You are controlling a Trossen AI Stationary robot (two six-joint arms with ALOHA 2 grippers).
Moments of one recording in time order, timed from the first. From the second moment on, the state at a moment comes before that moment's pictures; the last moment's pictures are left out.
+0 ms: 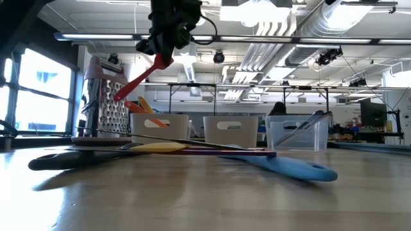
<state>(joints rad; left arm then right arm) 0.48 1.88 2.04 -1.57 0.16 -0.42 0.31 1.14 1.37 -1.26 0.20 0.06</state>
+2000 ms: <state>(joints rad) 0.74 2.11 2.10 -1.49 0.47 -0.25 -0.30 0.99 1.11 -1.02 -0.31 -0.19</state>
